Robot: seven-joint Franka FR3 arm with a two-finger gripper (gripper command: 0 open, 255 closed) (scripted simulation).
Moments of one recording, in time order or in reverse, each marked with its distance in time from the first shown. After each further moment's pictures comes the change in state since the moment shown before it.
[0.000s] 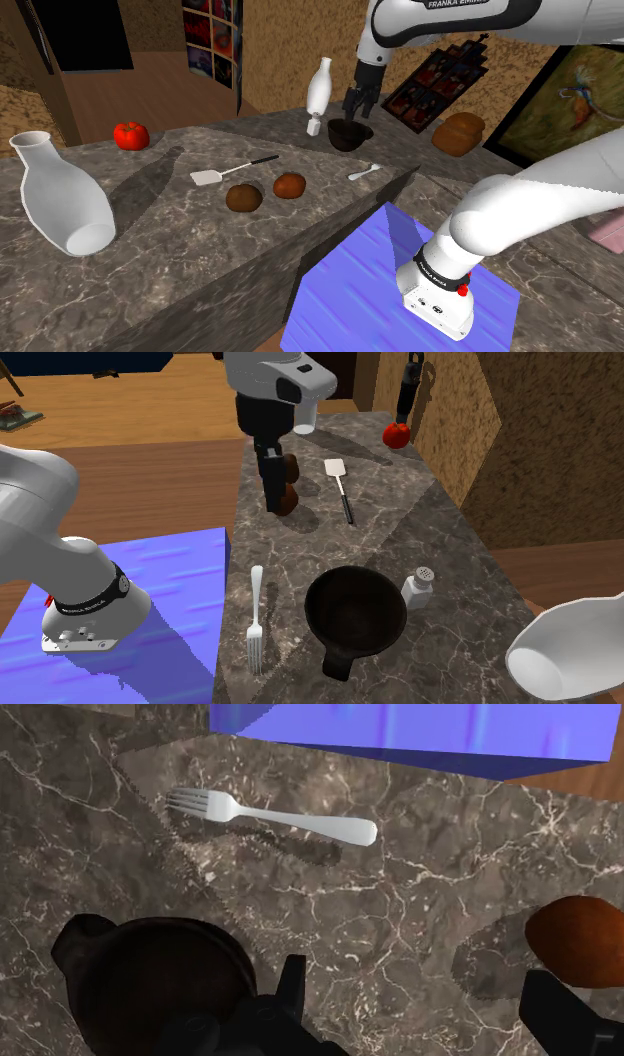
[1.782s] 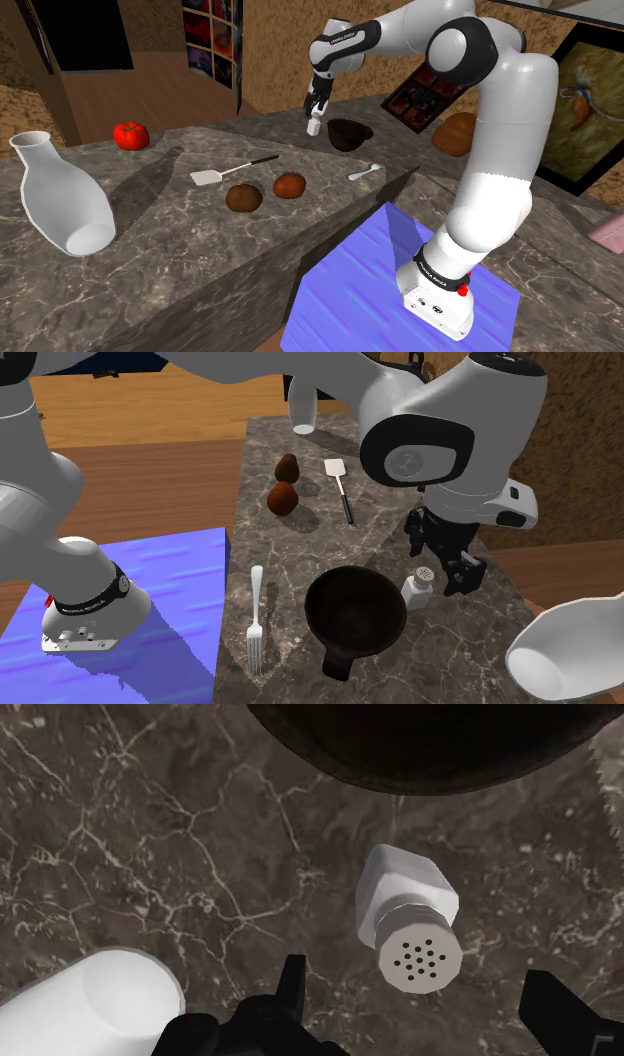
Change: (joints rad) arm -0.087 0.844 -0.087 0.633 0.090 0.368 -0.352
